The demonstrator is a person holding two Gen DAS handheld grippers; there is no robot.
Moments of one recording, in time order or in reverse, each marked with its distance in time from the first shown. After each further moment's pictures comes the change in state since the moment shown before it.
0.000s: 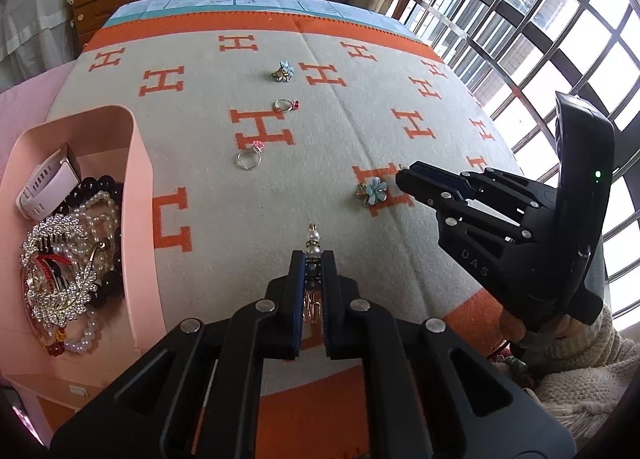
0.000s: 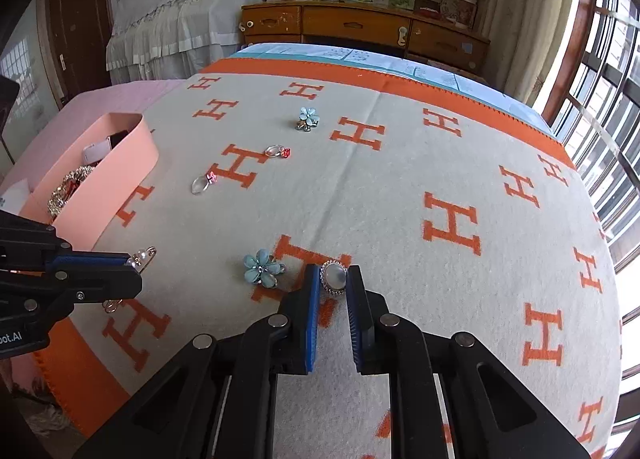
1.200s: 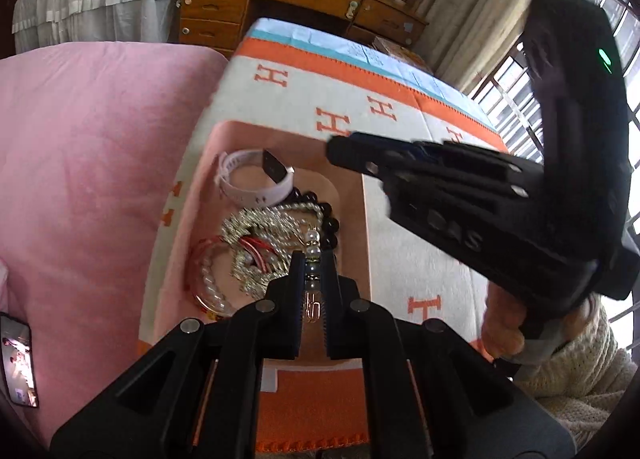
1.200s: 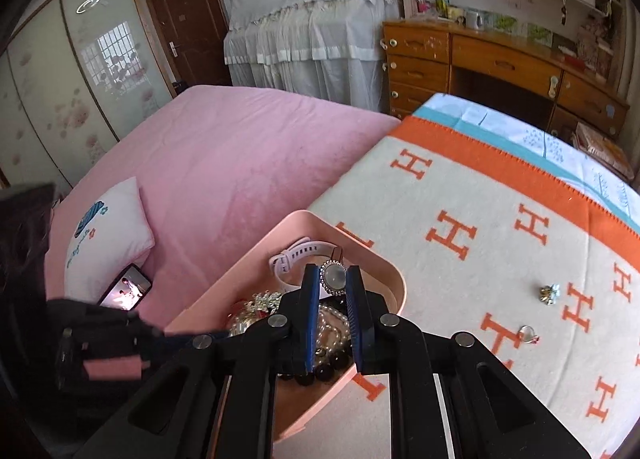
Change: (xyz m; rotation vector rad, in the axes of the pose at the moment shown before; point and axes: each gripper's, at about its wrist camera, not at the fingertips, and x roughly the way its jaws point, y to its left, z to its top) left arm -0.090 0.112 -0.017 -0.279 -0.129 0.132; right arm 0.009 0.208 0.148 -0.196 0.017 0.399
